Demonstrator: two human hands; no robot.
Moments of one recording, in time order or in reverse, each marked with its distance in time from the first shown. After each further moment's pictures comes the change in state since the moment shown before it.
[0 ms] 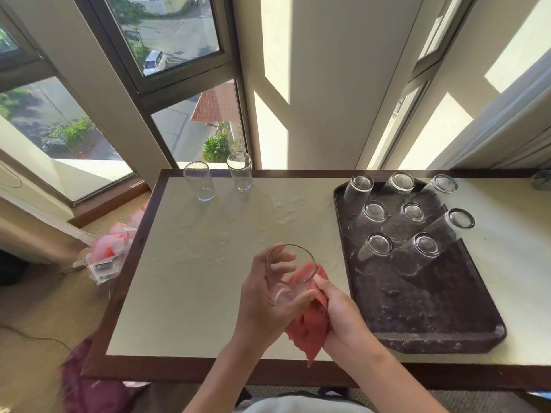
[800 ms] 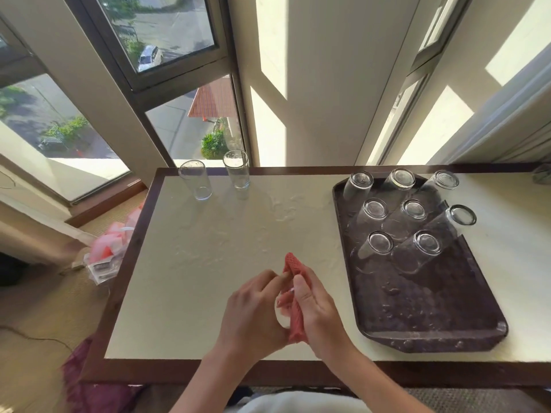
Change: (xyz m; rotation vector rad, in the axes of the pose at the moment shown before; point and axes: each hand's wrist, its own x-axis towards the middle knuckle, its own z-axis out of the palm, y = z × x) left_hand -0.001 -0.004 -0.022 0.748 -0.277 0.175; right_hand 0.005 0.020 0.005 -0.572 -0.155 -0.572
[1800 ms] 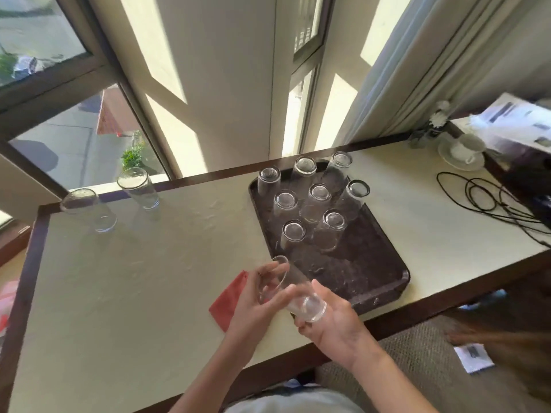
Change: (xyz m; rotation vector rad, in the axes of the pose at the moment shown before) left_hand 0.039 0.069 0.078 -1.087 -0.269 -0.468; right_hand -0.035 0.040 -0.129 0.854 0.142 0.430
